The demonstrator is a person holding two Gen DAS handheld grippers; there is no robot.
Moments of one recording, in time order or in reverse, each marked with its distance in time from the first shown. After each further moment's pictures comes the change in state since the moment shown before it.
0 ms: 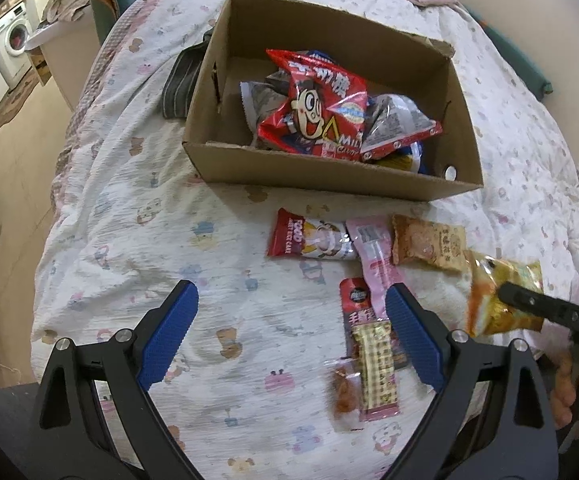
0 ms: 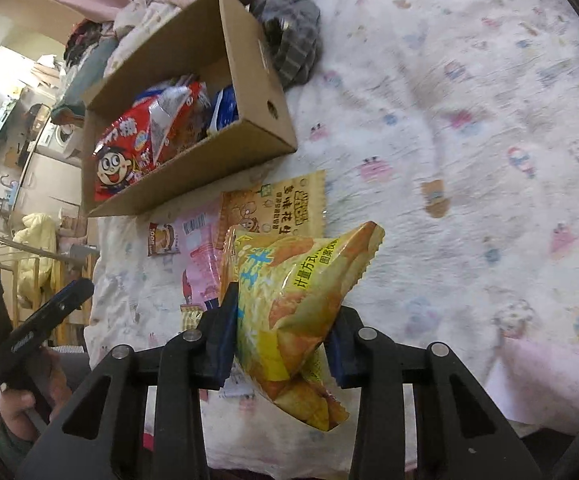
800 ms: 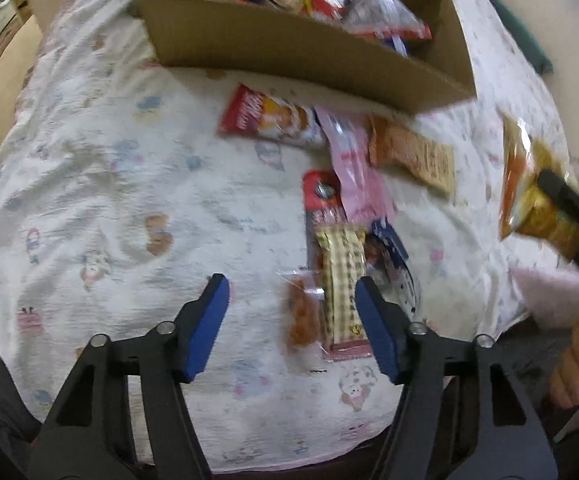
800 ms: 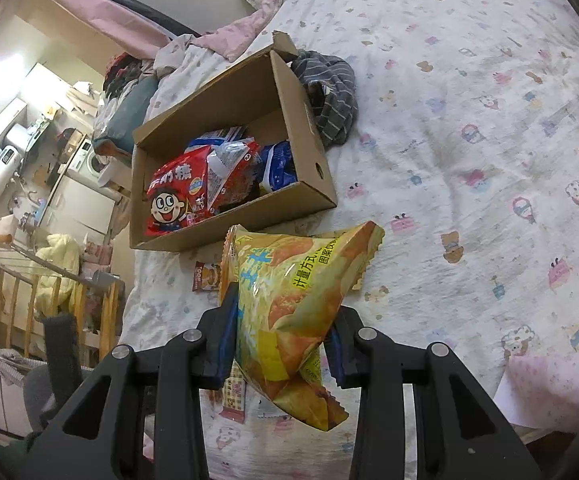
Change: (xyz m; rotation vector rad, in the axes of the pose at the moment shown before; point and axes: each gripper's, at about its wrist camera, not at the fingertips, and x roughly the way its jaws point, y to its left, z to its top) left arm 0.042 -0.025 -0.061 -0.041 0.237 -0.083; right arm -0.027 0.026 -0.001 -0.044 -0.173 0.086
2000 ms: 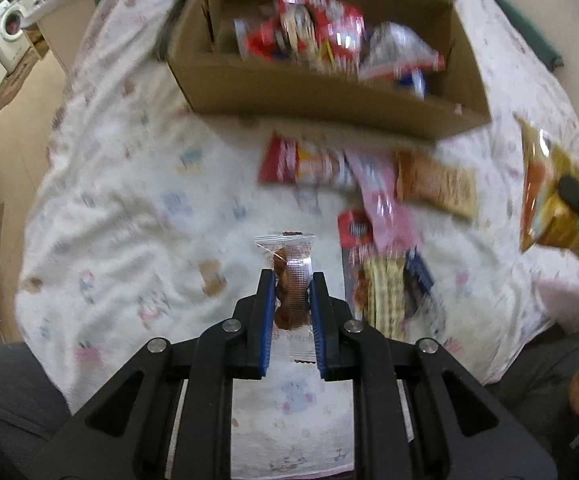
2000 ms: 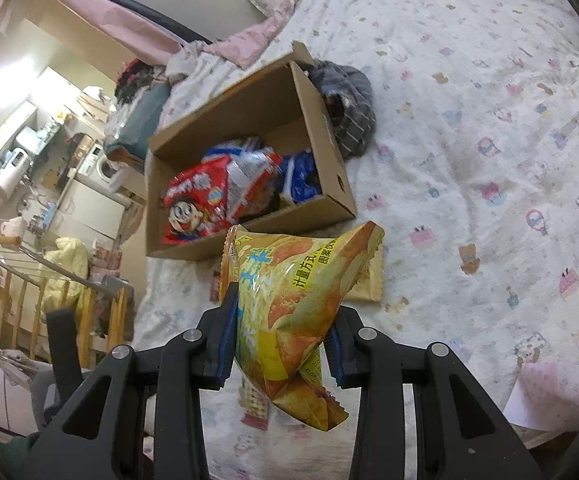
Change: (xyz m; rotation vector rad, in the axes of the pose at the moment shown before) left arm -0.051 0.019 0.017 0.029 -0.123 0.117; right arm -0.007 0.012 0.005 -0.015 -0.041 0.046
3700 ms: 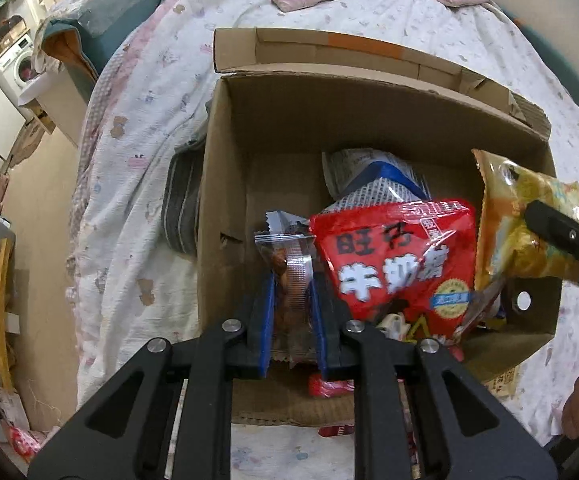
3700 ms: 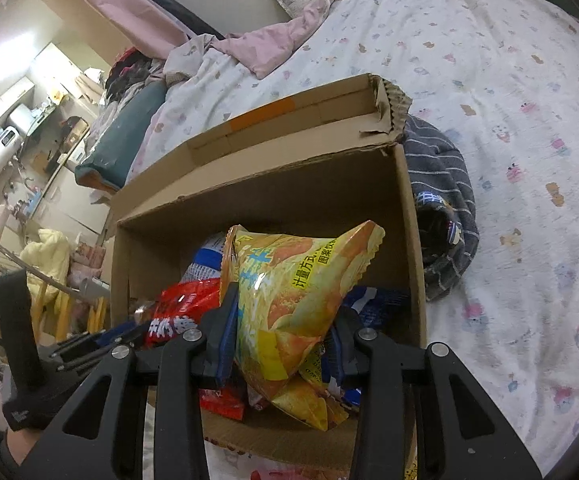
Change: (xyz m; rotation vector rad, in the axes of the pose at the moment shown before) left arm 0.048 0.009 0.183 0.053 -0.131 0.129; right arm 0.137 0.043 0.140 -0.110 0.011 -0.052
